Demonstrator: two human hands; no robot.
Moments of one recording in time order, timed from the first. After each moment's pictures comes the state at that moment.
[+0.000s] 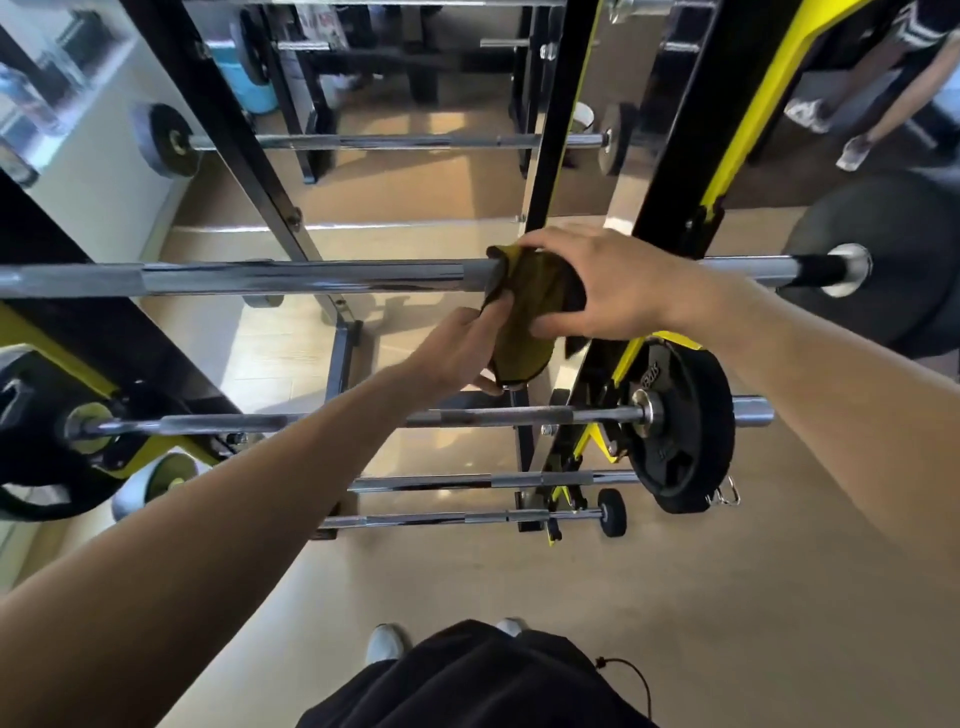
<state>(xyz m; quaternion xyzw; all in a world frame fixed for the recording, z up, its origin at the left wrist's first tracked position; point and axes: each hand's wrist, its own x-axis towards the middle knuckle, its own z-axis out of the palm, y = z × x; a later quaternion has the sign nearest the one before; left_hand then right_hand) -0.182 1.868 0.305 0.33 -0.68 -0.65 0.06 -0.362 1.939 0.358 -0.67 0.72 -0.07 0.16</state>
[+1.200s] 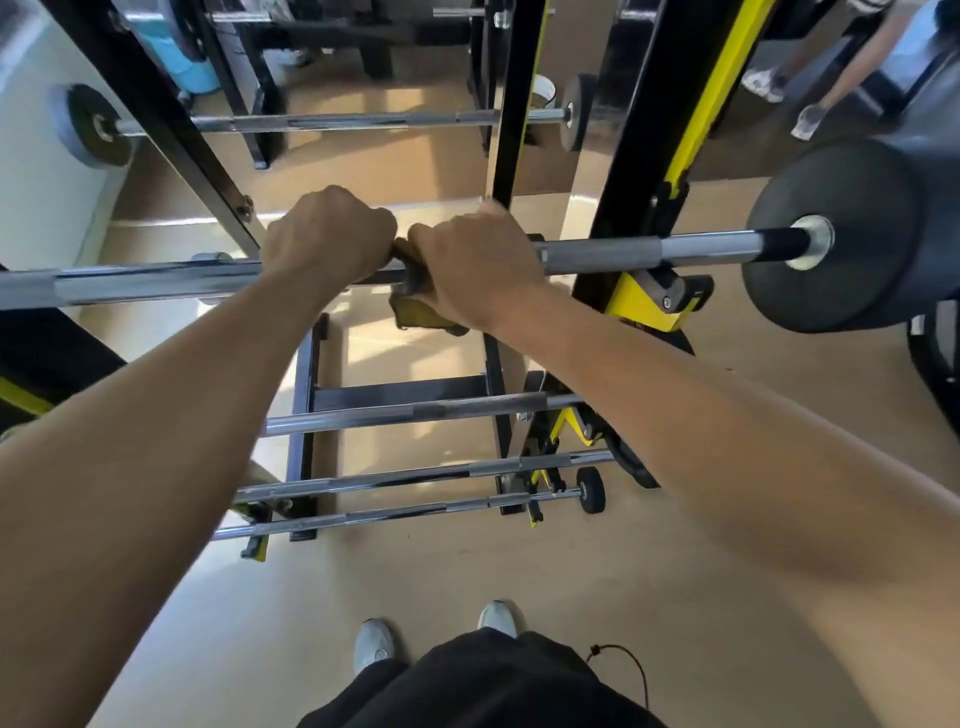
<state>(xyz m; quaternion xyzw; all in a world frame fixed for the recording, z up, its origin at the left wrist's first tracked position) -0.199 1.777 0.343 0.55 -0.82 -0.14 0.05 -0.301 1.879 0.322 -0.67 0.73 -0.03 -0.14</state>
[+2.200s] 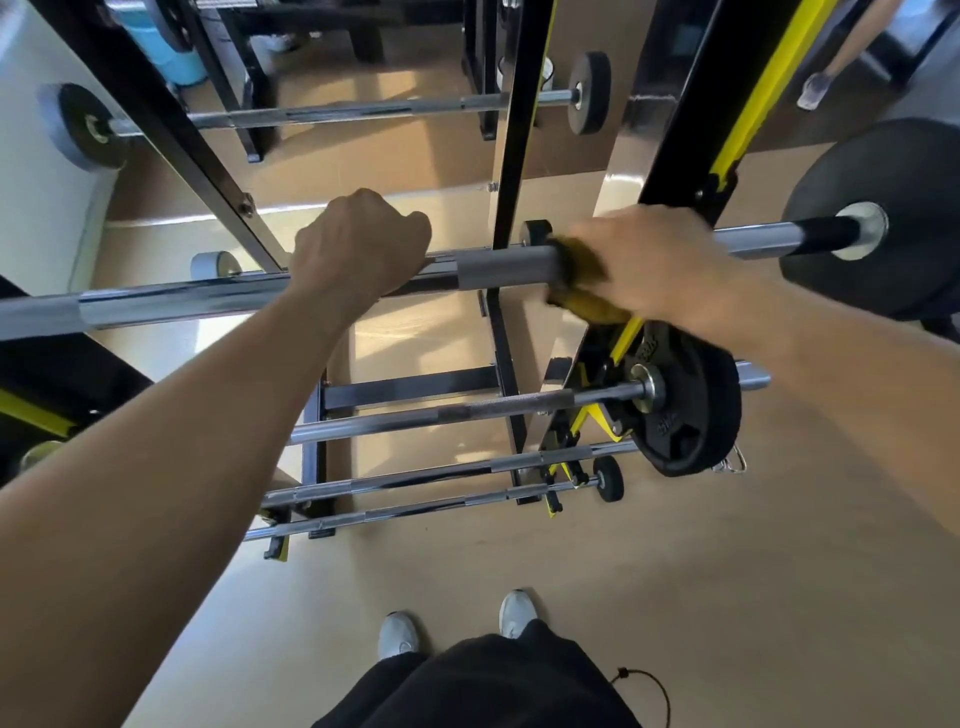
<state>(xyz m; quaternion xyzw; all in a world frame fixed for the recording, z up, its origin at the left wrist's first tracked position) -0.193 1.771 0.344 0.51 -0.84 -0.16 0.05 -0.377 1.940 0.336 -0.63 0.78 0.00 -0.03</state>
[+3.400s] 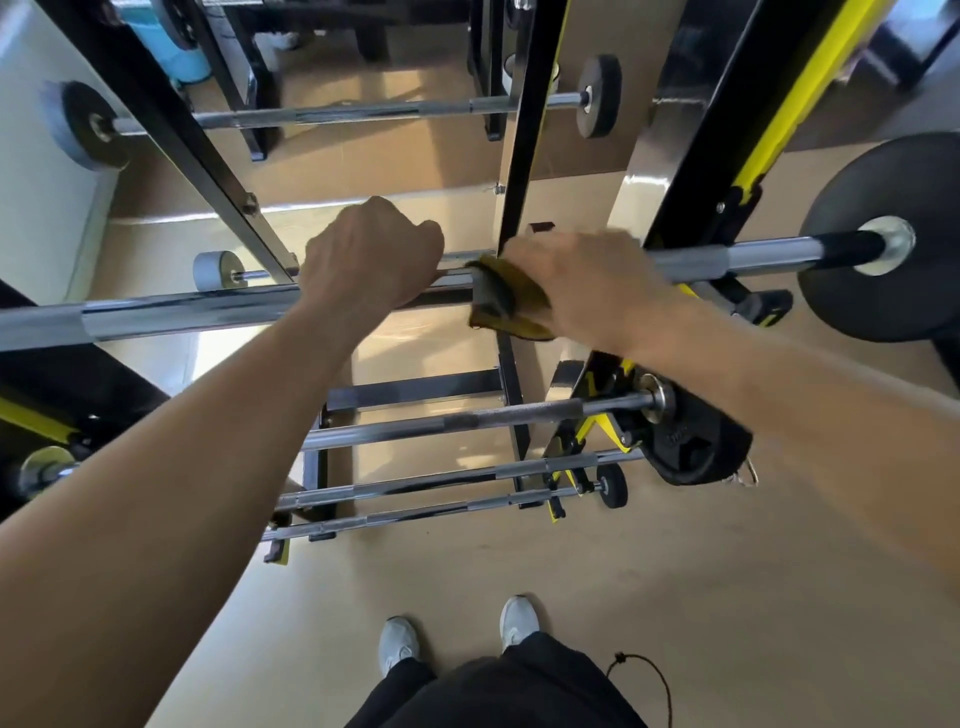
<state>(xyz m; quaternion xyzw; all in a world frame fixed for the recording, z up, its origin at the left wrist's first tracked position) -0.195 1.768 0.340 0.52 -0.83 -0.17 0.06 -0.337 1.910 0.332 -0.68 0.73 -0.04 -0.03</state>
